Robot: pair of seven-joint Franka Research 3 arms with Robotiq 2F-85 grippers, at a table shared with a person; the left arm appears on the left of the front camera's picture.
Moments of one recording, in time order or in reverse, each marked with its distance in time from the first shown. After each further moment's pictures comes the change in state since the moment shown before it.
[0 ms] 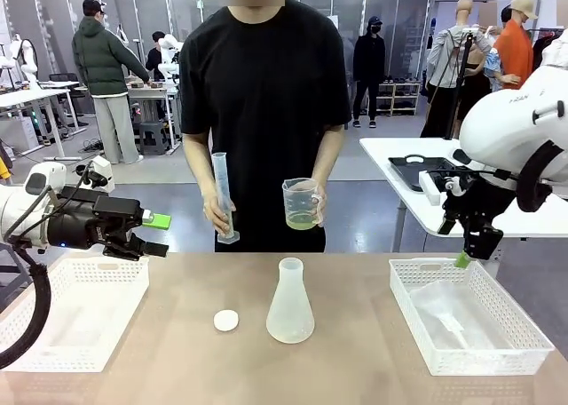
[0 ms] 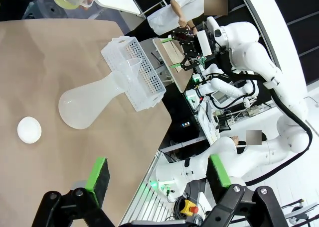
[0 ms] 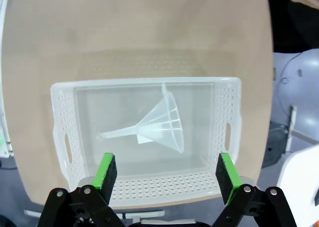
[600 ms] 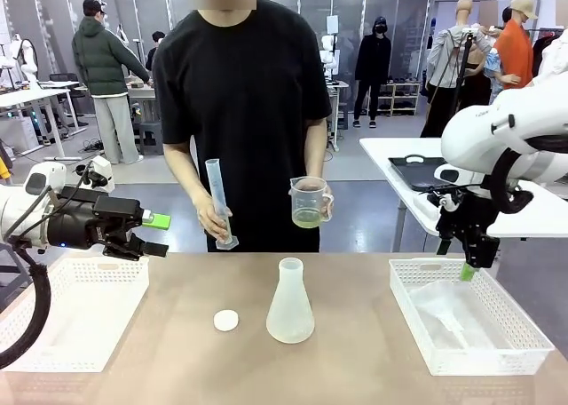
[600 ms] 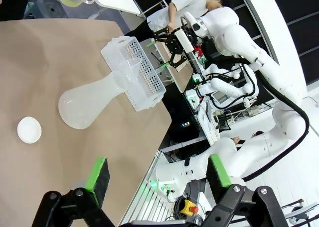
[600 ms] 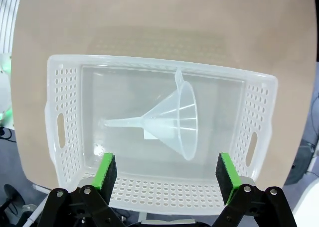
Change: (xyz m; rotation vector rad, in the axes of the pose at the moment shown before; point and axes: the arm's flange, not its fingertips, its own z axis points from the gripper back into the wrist) left arm 0.000 0.000 0.000 0.000 0.000 0.000; right arm -0.021 -0.040 -0.052 0.208 0.030 0.067
